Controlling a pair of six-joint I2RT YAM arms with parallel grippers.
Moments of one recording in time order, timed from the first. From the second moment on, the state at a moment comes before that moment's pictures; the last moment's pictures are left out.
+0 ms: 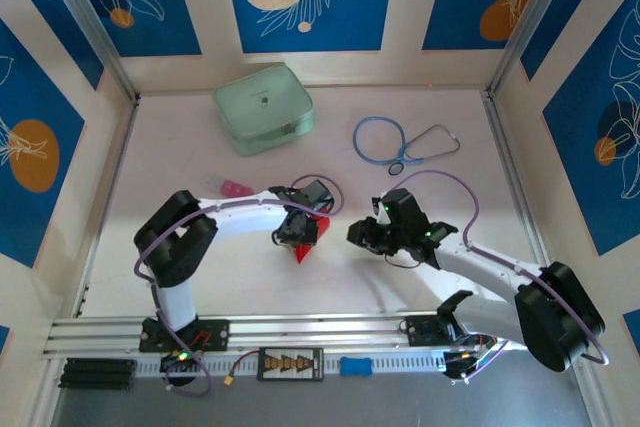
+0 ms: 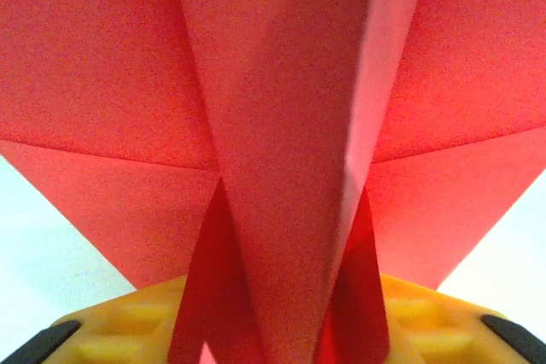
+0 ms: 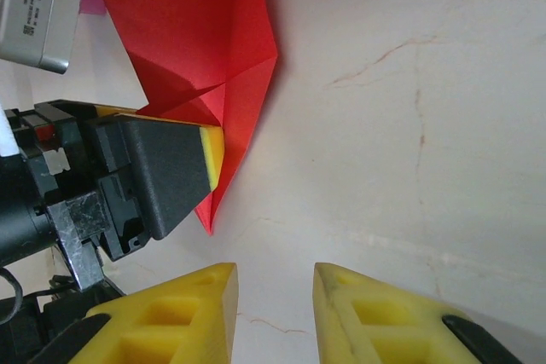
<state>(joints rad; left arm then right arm) -0.89 1.82 1.12 -0.67 -0.10 -0.77 0.58 1.12 0.46 -0.18 -0.39 0.90</state>
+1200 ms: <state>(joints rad) -0.91 1.63 1.19 -0.75 -0.21 -0.89 0.42 0.96 0.47 -0.36 -0.40 0.80</state>
